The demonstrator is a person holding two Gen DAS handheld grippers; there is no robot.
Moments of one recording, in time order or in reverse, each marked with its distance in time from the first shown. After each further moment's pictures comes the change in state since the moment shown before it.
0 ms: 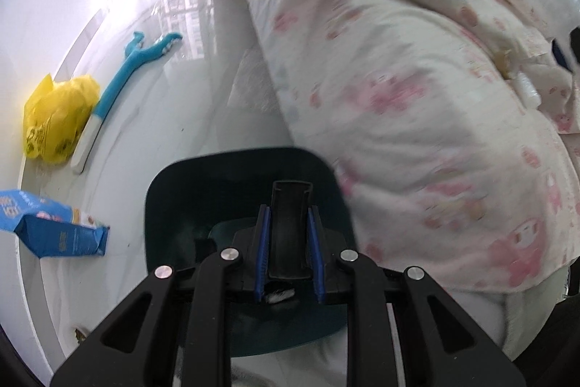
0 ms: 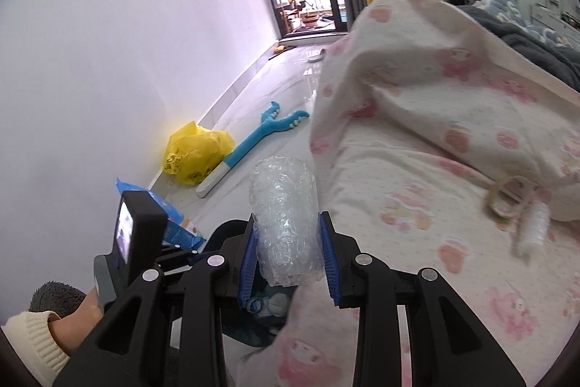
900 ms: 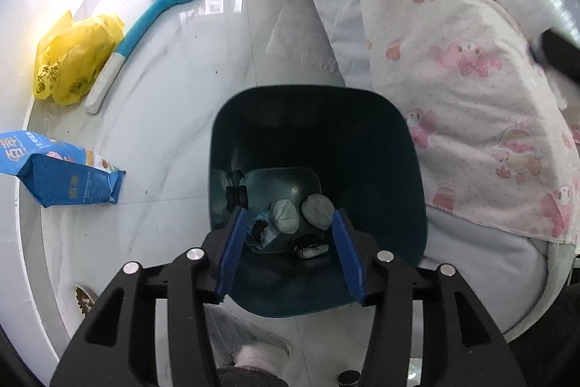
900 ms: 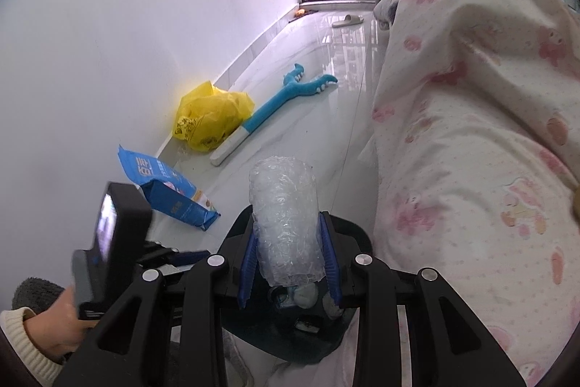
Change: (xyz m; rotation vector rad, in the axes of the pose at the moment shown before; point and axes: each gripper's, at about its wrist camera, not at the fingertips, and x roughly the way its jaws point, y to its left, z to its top) left arm 0.000 0.083 -0.035 -0.114 0.143 -0.003; right arm 0.093 0.065 -0.006 -0.044 0.149 0.032
